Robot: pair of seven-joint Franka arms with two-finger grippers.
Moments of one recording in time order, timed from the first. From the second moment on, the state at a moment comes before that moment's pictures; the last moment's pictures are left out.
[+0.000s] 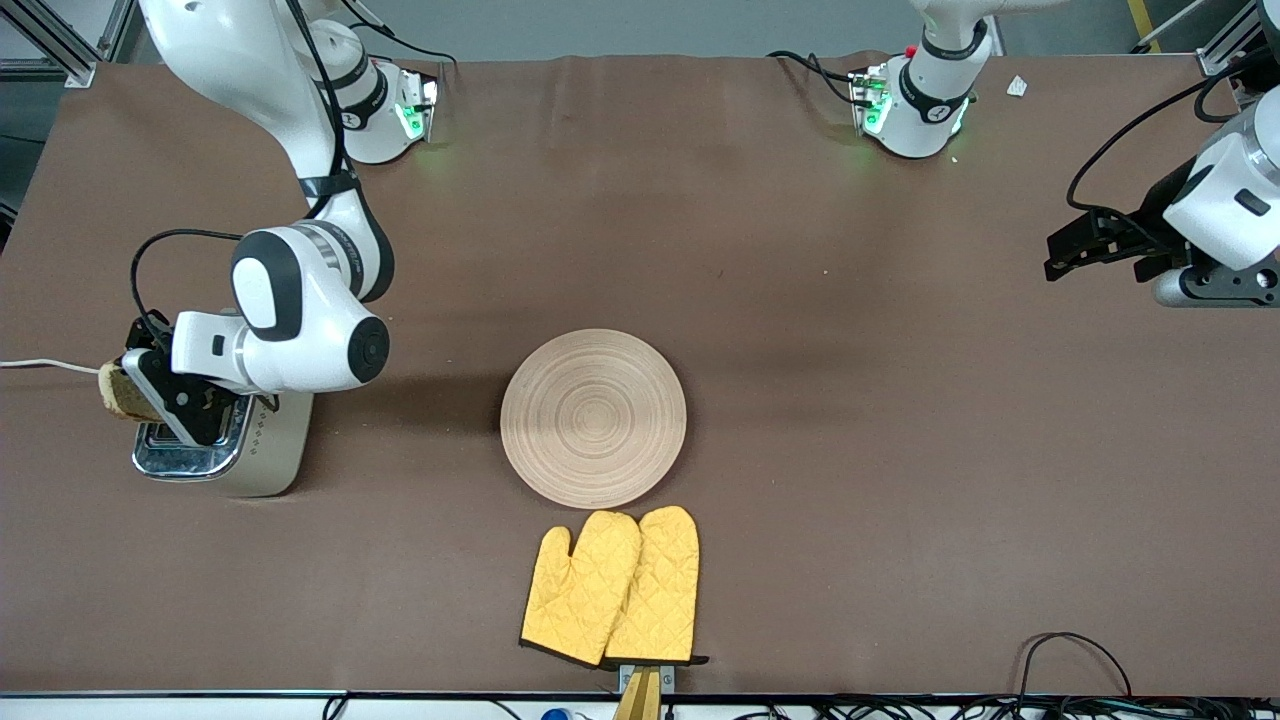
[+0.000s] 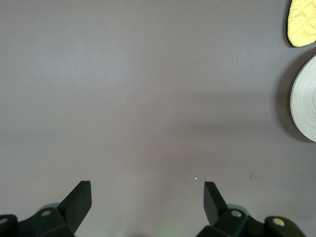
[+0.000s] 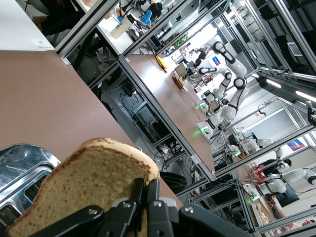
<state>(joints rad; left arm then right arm) 0.04 0.06 -0.17 -1.49 -0.02 1.51 -0.10 0.55 0.42 -0.31 -1.75 -1.06 1.52 1.27</state>
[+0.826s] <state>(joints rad) 0.04 0.06 -0.17 -1.49 -0.02 1.52 -0.10 0.56 0.48 -0.30 -1.79 -1.06 1.56 1.44</state>
